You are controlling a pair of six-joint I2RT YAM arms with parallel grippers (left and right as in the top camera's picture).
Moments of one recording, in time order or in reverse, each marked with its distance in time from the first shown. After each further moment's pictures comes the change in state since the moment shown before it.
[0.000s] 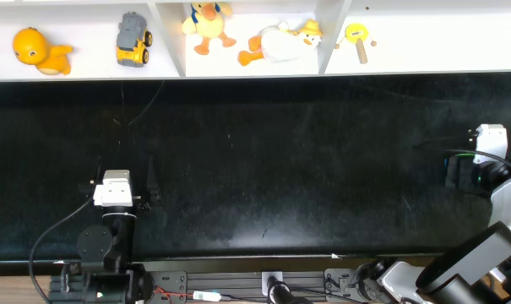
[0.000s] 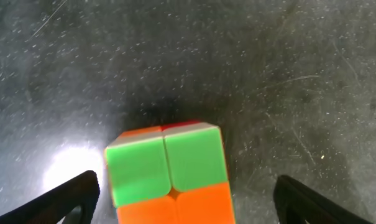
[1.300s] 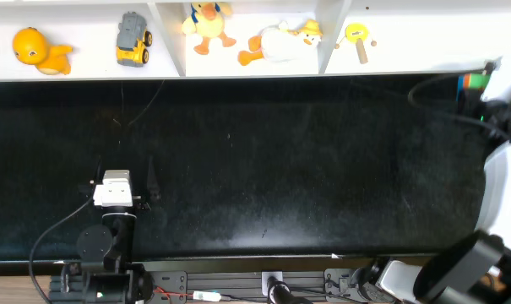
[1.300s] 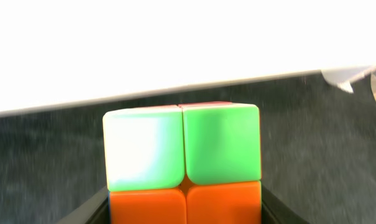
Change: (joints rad) left arm 0.000 0.000 0.000 0.000 0.000 0.000; right arm 0.256 0.000 0.268 0.079 -0.037 0.422
